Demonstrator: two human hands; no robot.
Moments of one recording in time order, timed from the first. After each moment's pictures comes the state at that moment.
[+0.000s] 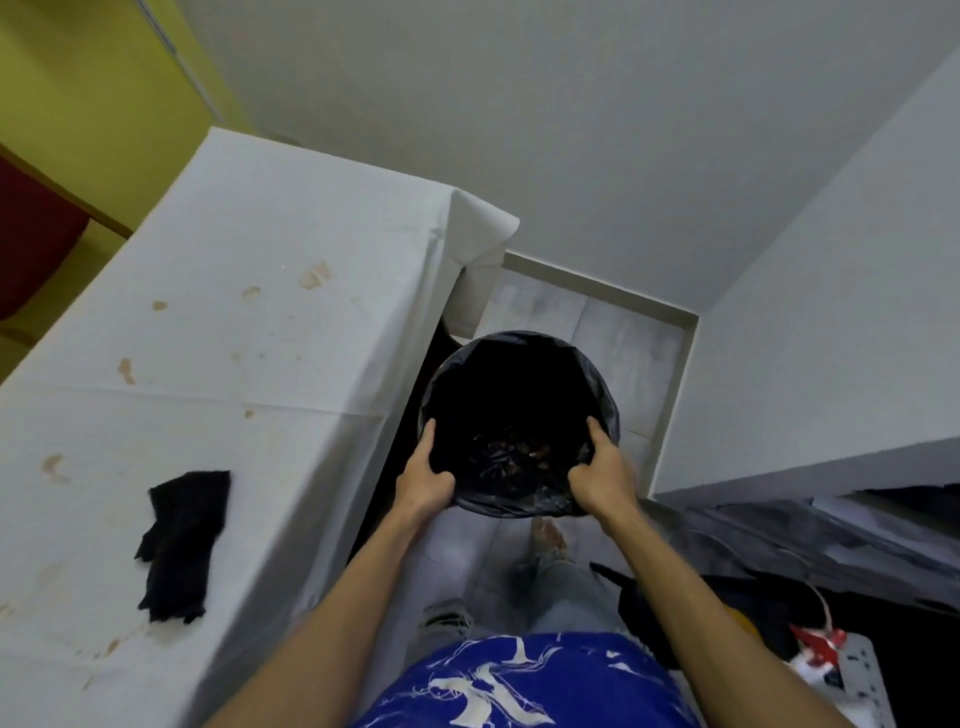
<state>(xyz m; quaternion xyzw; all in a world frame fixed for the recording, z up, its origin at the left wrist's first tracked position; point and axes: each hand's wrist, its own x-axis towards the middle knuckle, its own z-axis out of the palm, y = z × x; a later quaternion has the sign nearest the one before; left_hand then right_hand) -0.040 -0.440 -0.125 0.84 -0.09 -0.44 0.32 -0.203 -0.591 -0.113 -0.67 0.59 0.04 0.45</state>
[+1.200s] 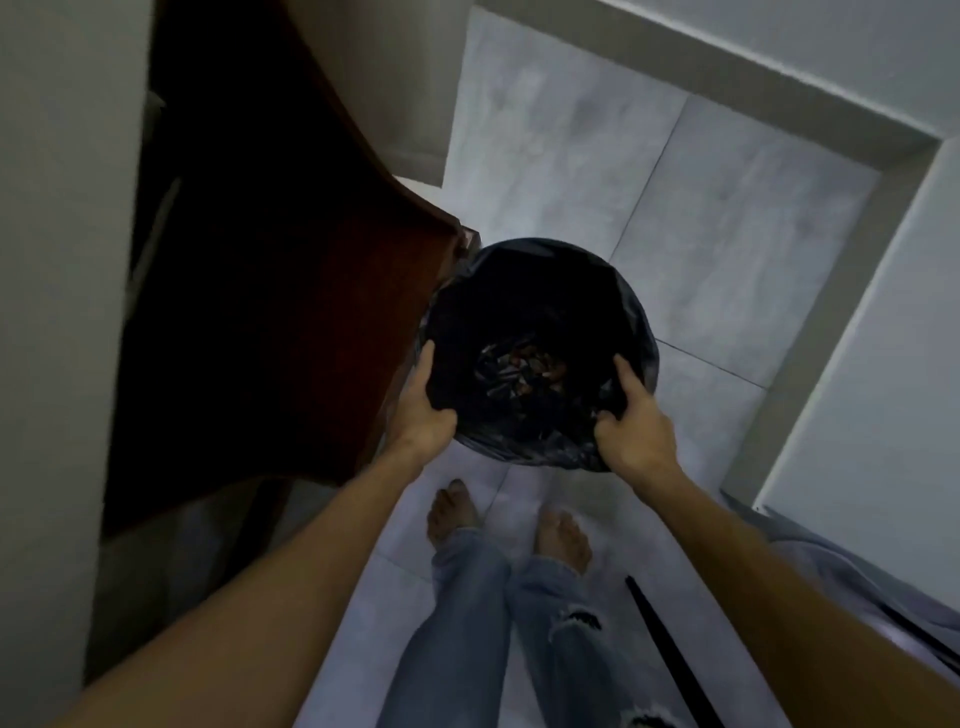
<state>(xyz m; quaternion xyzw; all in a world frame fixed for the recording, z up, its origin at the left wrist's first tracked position) 0.055 -0.602 -0.563 0.85 -0.04 -0.47 0.24 -0.120 -0.747 -0.571 -0.67 0.57 0.13 0.46</state>
